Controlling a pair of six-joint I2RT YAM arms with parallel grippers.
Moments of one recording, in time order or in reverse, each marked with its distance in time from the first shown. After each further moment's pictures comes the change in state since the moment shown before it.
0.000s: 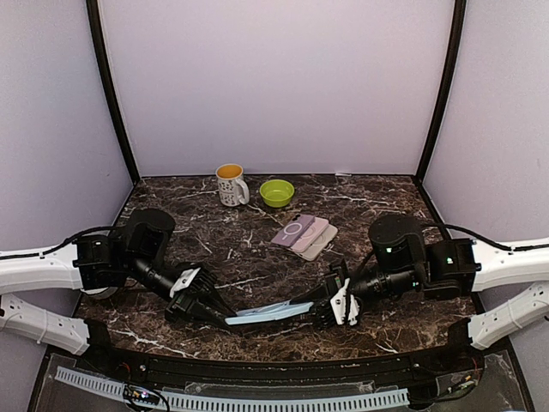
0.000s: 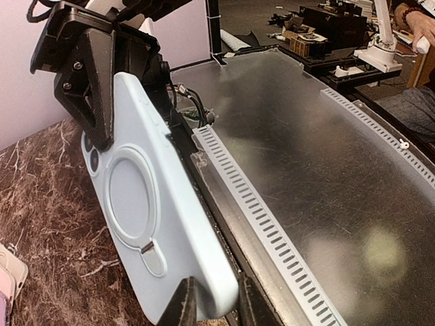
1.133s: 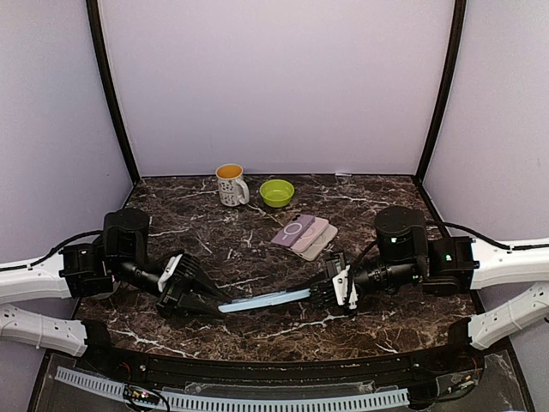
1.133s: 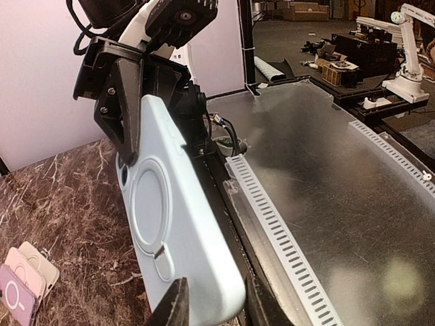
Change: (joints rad) left arm 0.012 -0.129 -0.077 0.163 -0.062 -0.137; right arm -0.045 0.000 -0.005 0.106 -0.048 0.119
